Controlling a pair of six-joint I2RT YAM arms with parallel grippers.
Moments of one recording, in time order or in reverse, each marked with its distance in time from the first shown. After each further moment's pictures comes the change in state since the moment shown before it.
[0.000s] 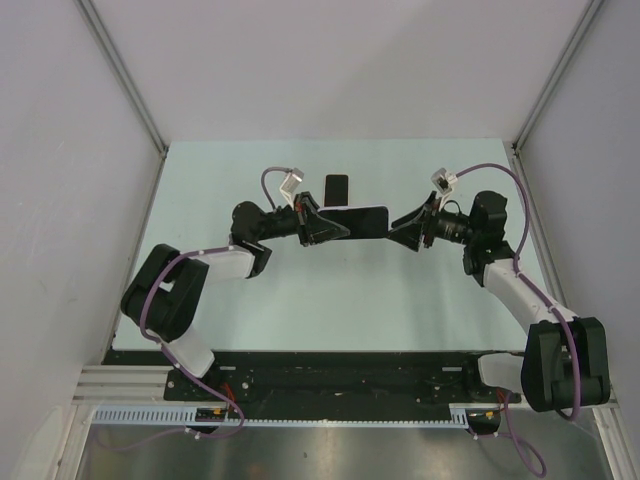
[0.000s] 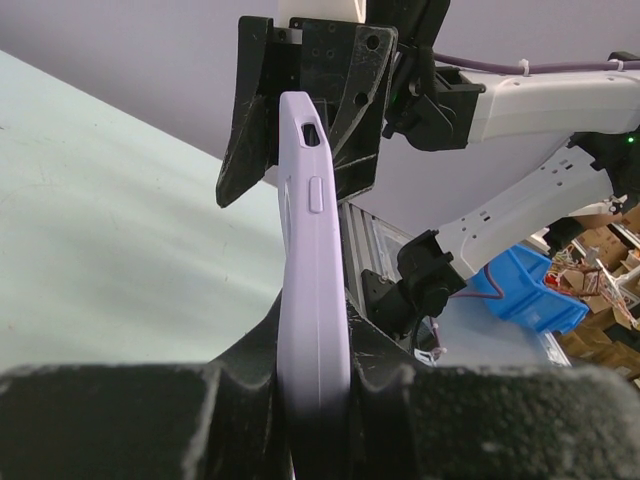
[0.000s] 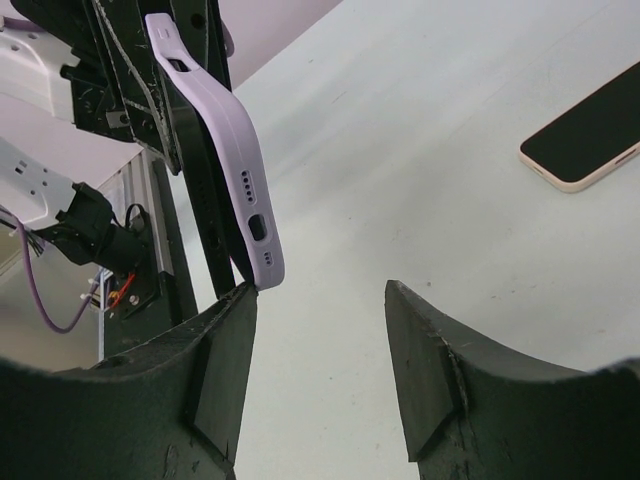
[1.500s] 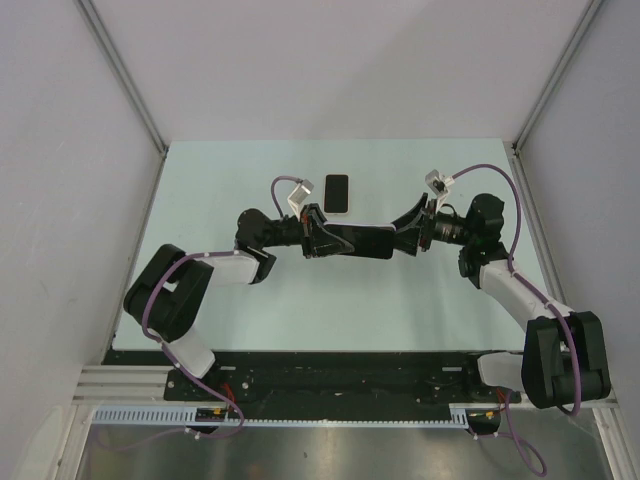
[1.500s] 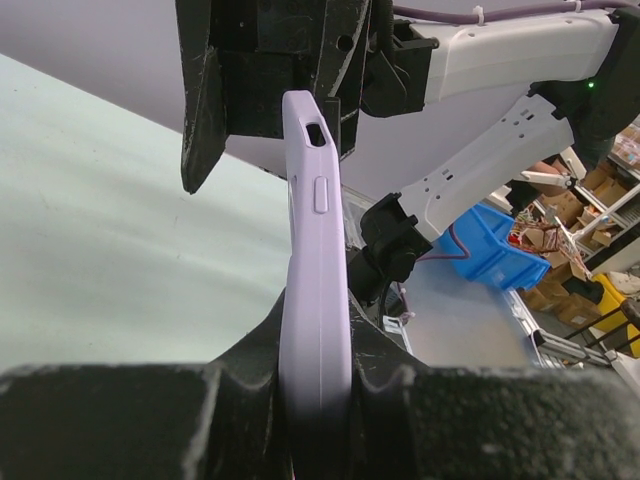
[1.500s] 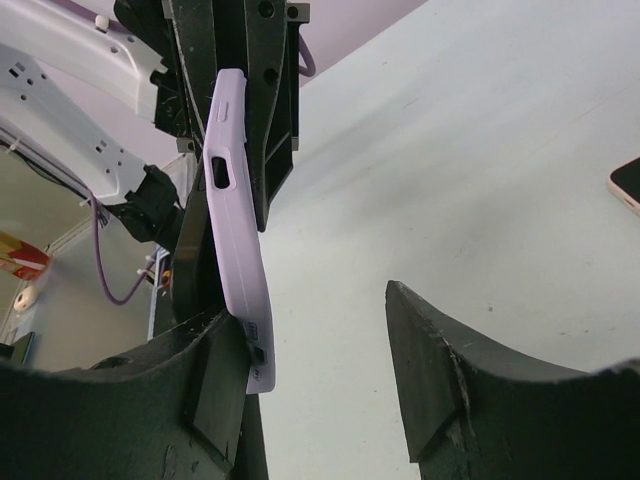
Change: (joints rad) left arm -0.047 0.012 -0.029 0.050 0.061 -0.016; right arm 0.033 0.017 -0.027 0.186 -0.120 0.134
